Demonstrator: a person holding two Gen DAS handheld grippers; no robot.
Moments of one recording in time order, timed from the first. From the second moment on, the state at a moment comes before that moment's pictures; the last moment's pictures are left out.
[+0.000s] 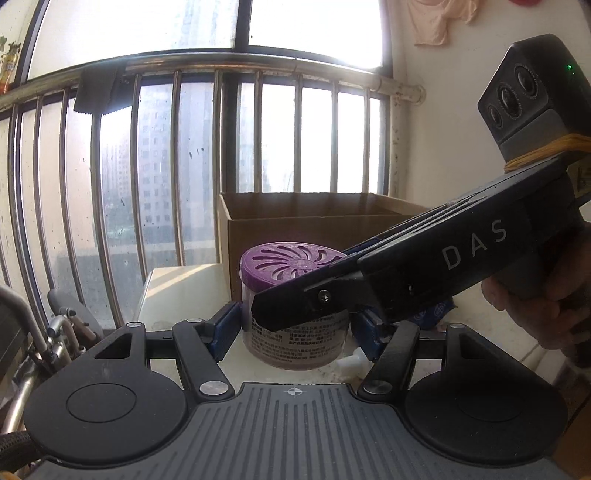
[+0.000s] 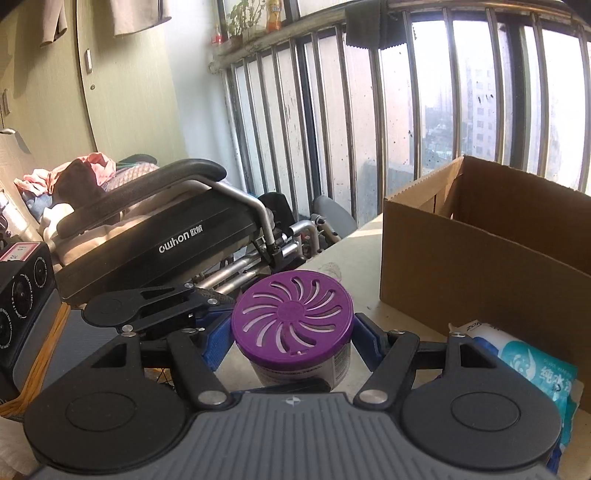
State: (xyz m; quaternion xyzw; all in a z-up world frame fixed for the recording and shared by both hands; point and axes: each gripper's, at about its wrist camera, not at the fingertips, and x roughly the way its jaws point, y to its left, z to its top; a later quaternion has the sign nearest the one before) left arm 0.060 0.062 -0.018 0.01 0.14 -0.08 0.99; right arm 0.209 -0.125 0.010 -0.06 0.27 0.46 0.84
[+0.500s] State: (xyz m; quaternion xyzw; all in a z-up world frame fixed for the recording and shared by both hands) left arm 0.202 0.062 0.049 0.02 0.14 -0.12 0.98; right arm 0.313 -0.122 0.096 -0.13 0.23 0.40 0.88
